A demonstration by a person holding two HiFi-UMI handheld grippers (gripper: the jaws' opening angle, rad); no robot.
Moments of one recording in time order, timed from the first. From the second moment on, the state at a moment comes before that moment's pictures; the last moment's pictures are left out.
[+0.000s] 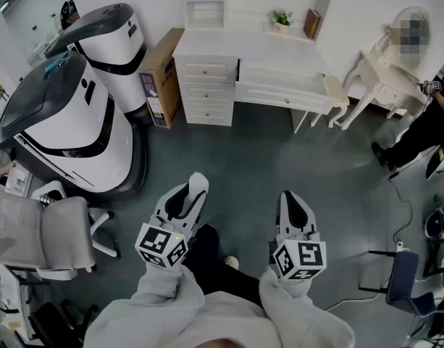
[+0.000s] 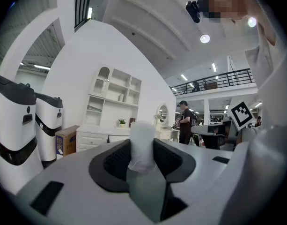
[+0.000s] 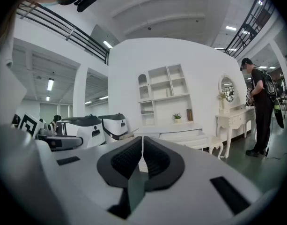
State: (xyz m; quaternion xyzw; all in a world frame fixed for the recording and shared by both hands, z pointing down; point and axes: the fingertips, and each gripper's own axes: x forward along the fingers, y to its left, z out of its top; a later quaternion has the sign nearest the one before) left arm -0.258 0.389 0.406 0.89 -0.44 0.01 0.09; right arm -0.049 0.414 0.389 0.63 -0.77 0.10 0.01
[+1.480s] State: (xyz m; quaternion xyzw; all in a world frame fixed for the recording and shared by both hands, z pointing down) left arm -0.206 0.312 0.410 0.91 -0.41 0.02 0.10; right arm -0.005 0.353 0.406 0.65 -0.75 0.14 0.01
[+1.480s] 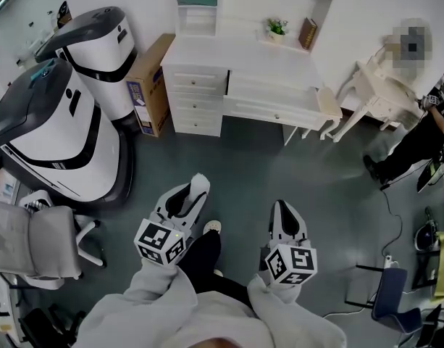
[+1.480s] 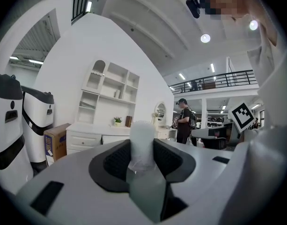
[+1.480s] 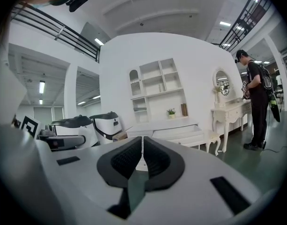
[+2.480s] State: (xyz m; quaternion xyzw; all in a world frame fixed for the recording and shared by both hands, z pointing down) left arm -0.178 0.112 0.393 0.92 -0.38 0.02 0.10; right arm 0.023 0.167 0.389 0.67 -0.73 0.14 0.01
